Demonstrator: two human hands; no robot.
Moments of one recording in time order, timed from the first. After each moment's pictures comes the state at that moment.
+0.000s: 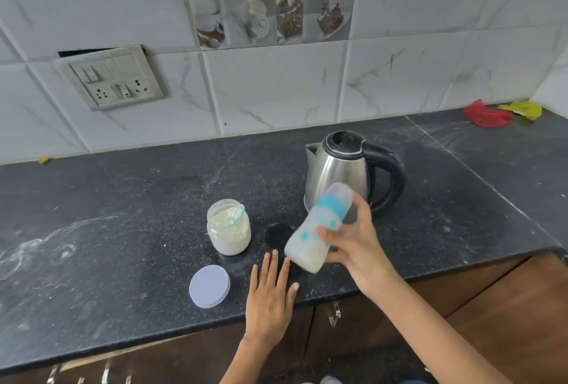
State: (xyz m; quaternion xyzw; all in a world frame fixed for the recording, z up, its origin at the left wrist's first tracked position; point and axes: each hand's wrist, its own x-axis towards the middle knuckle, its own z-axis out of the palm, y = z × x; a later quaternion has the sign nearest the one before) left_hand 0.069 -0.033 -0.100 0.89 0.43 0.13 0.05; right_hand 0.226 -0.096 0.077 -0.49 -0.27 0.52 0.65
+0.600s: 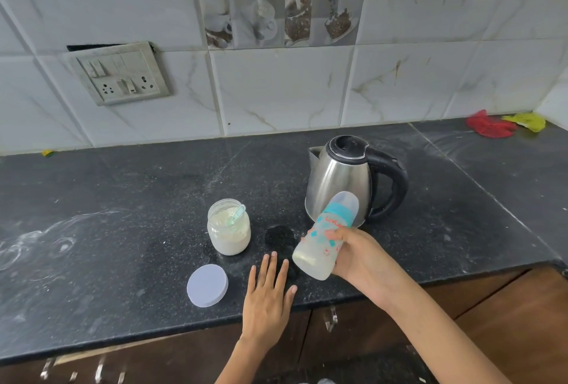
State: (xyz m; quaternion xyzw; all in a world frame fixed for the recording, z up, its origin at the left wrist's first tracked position) left_hand 0.071 -0.033 -0.102 0.88 0.45 0.11 0.04; right_hand 0.238 -0.098 0.087 -0.44 -0.18 0.65 0.59
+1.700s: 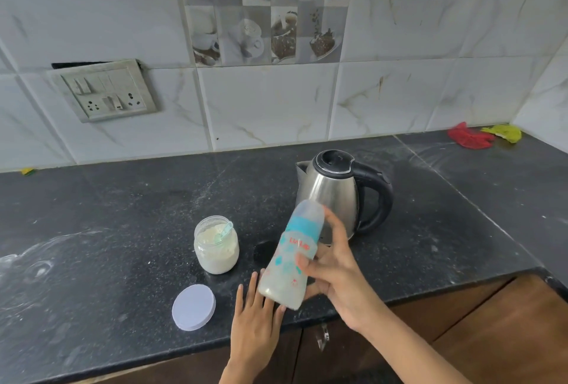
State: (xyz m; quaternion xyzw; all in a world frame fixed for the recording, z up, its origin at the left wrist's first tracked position) left_hand 0.069 -0.032 -0.107 0.89 0.42 0.16 0.05; right_hand 0.217 -0.102 0.091 -0.41 -0.31 0.57 0.64
